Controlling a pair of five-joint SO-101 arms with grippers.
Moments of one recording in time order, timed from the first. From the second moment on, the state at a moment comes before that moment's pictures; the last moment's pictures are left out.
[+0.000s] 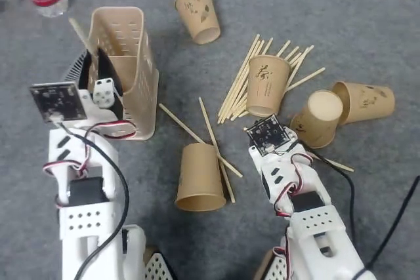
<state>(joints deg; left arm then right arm) -13.3 -64.9 69.0 6.5 8.0 -17.9 -56.9 89.3 3.6 22.4</state>
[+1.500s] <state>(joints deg) -47.3 -103.4 92.6 58.8 4.6 26.8 -47.2 43.6 39.4 37.1</state>
